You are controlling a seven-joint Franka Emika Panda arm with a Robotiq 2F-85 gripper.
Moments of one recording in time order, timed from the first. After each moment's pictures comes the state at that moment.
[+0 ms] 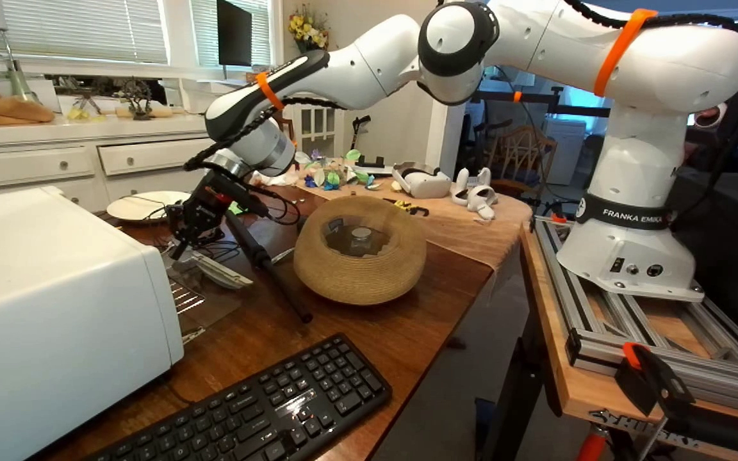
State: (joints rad) arm -0.10 1.31 0.39 -1.01 0.55 2.46 0.07
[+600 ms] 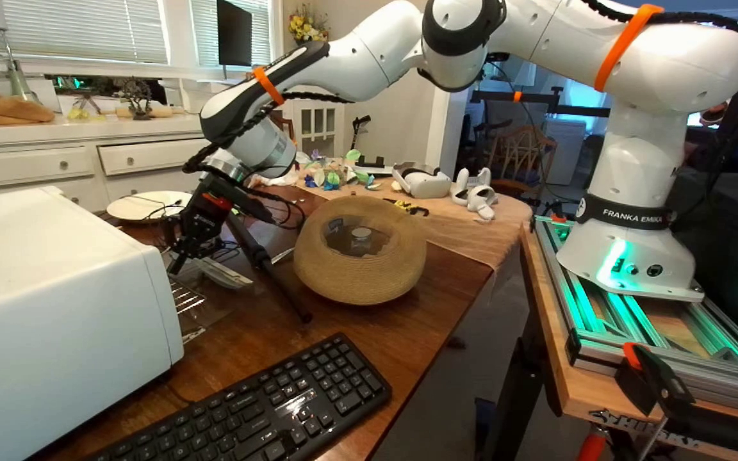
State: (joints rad) arm -0.11 1.23 0.43 -1.17 0.55 2.46 0.07
